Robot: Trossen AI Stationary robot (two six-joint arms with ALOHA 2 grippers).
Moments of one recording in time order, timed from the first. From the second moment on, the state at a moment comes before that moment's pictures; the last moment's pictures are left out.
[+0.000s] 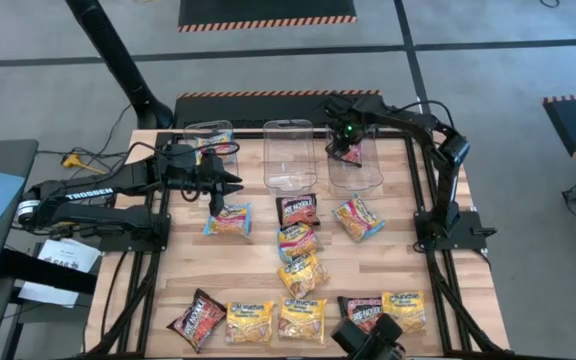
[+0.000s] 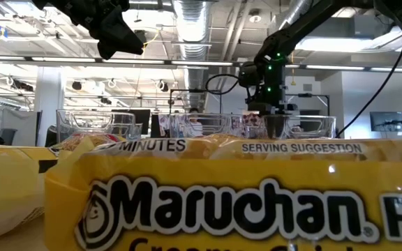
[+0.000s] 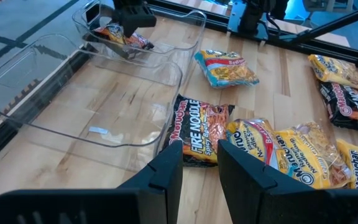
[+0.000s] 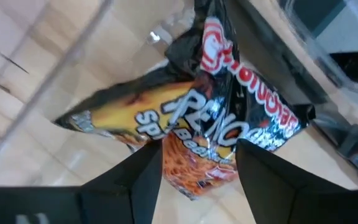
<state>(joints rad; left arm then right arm) 0.28 0.90 0.76 -0.28 0.04 -0.12 -0.75 1.94 1.51 -0.99 0.14 0.08</state>
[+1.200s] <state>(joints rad) 0.28 0.90 0.76 -0.28 0.04 -0.12 -0.65 1.92 1.43 -1.03 0.34 0.18</state>
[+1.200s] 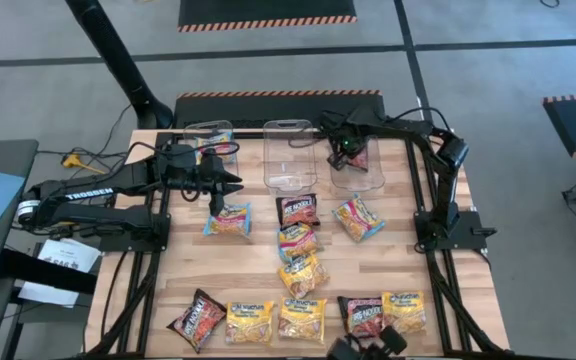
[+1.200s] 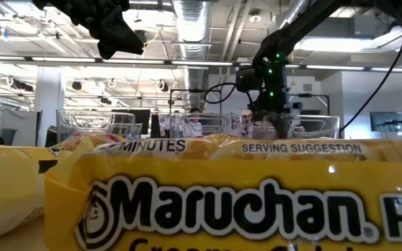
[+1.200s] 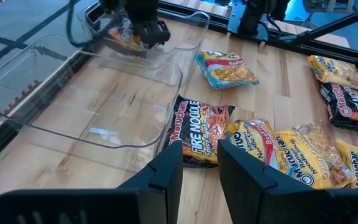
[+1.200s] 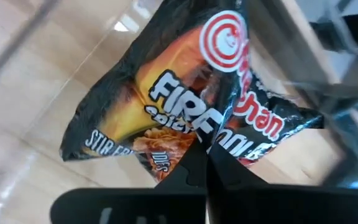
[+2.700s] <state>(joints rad) 0.28 0.90 0.76 -0.28 -0.02 -0.12 -0.64 1.87 1.43 -0.93 0.60 0.15</state>
